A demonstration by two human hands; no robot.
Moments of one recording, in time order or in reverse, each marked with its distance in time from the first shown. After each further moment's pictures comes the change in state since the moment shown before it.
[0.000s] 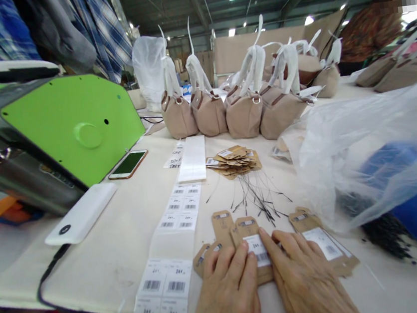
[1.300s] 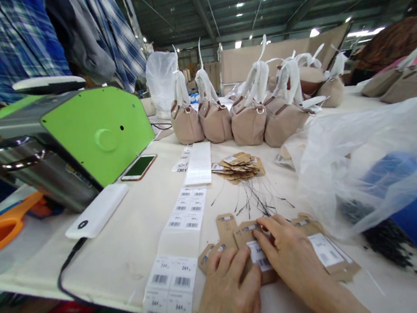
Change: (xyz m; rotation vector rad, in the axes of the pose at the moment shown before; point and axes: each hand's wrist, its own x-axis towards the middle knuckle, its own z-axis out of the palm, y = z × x) left_hand 0.003 0.004 -0.009 -0.043 -0.029 -0.052; right_hand 0.049 -0.006 0.001 0.385 -0.084 0.410
